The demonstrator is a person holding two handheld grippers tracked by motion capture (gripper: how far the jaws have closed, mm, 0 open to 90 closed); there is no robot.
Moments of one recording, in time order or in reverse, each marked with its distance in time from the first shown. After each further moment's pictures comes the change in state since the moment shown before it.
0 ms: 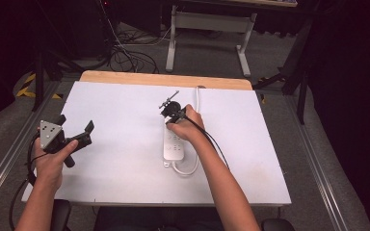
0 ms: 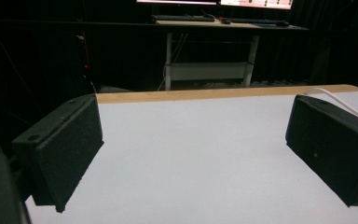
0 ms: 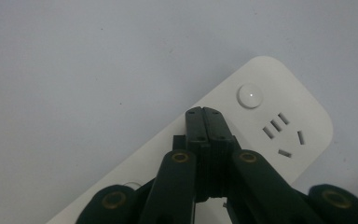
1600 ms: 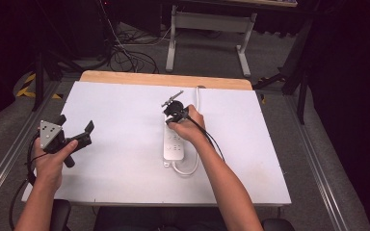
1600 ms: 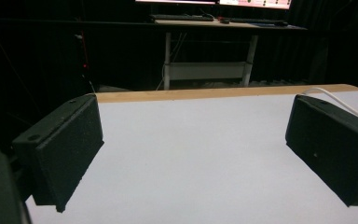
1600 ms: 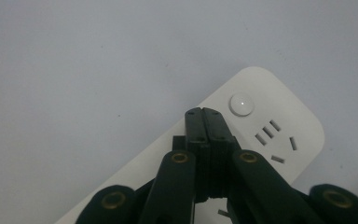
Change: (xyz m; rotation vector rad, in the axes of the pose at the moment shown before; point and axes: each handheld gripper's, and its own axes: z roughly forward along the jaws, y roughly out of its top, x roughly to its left) left arm 0.001 0.000 0.000 0.002 -0.006 -0.002; right arm -0.004 -0.006 -0.002 -0.078 0.000 0.016
